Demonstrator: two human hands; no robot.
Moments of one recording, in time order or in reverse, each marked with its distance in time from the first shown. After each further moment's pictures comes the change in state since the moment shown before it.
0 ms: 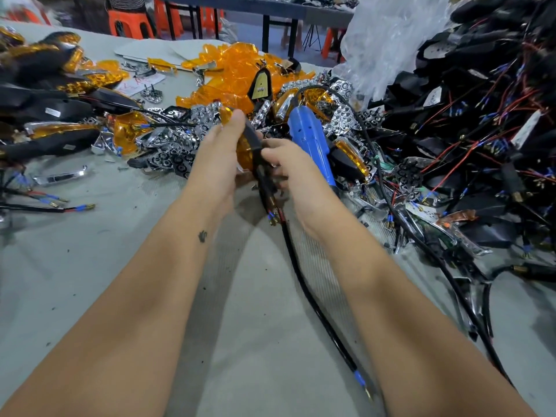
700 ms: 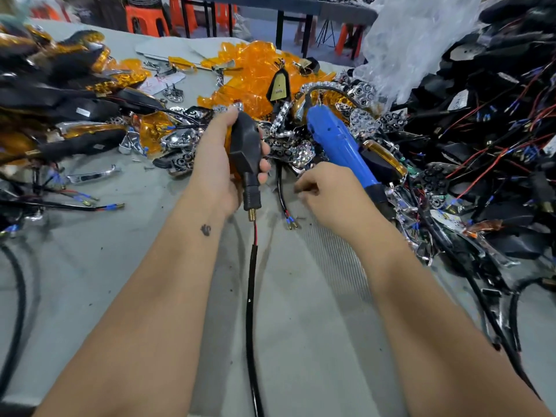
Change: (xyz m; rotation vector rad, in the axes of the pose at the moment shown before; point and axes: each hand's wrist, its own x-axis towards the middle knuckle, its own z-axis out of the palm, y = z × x) left_hand 0.024 -0.001 -0.032 -0.285 -0.116 -0.255; right_hand 0.013 0.020 -0.028 -1.077 0.042 -0.276
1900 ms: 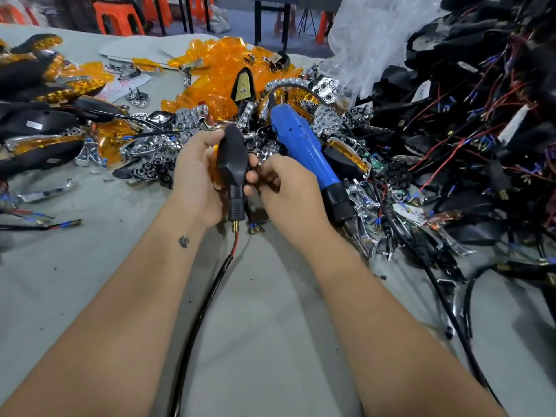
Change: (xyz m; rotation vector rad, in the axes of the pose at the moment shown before) left_hand 0.009 -0.020 0.016 0.046 -0.164 -0.038; right_hand -0.010 -0.003 0.012 0.519 0.235 0.022
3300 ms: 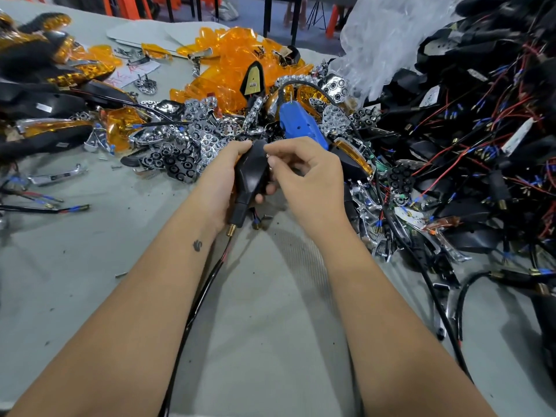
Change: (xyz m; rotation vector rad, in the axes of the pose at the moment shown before) left_hand -0.011 -0.010 0.013 0.133 0.074 -0.062; right_hand -0.001 -0.019 -0.018 0.379 0.116 0.051
